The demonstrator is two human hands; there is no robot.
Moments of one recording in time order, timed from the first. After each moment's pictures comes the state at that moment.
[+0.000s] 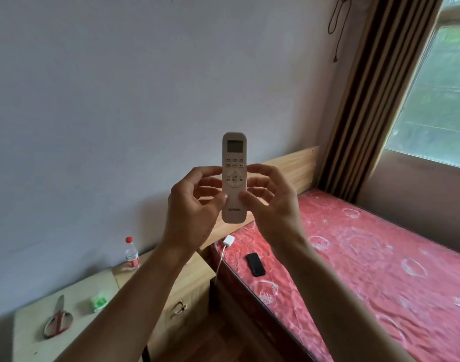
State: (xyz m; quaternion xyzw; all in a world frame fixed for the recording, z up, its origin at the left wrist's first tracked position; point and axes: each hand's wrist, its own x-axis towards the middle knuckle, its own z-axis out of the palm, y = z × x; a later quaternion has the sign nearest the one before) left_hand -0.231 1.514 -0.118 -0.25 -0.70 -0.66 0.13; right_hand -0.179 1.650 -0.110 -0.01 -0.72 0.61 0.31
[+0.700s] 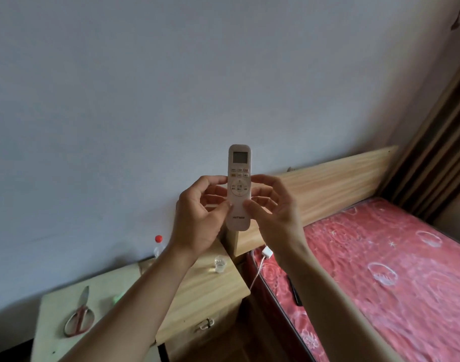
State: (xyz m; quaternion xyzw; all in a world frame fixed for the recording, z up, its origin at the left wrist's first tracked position) left_hand -0.485 1.492 -0.185 -0.14 -0.73 -0.65 0.12; right_hand -0.456 1.638 -0.173 0.01 -0.73 0.66 0.18
